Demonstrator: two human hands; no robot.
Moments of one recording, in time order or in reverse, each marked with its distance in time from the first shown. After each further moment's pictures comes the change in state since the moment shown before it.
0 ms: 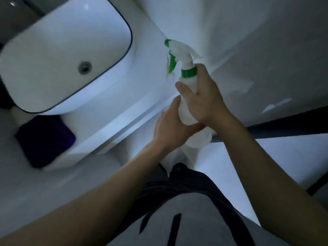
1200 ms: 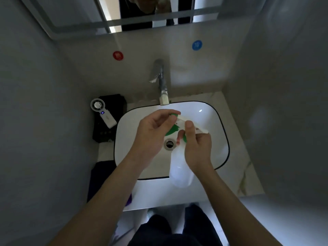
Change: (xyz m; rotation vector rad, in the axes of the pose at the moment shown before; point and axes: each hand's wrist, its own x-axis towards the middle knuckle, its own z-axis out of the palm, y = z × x) left_hand 0.084 -0.035 -0.367 -0.796 0.626 0.088; right_hand 0.162 -0.221 0.217 0.418 -0.190 -0.179
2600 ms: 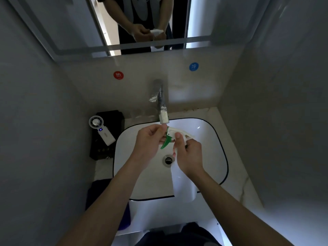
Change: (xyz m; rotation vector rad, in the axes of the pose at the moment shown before) left_hand 0.058 -0.022 -0.022 0.044 0.075 -0.137; right_hand 0.048 0.026 0.023 -0.349 -0.017 -0.080
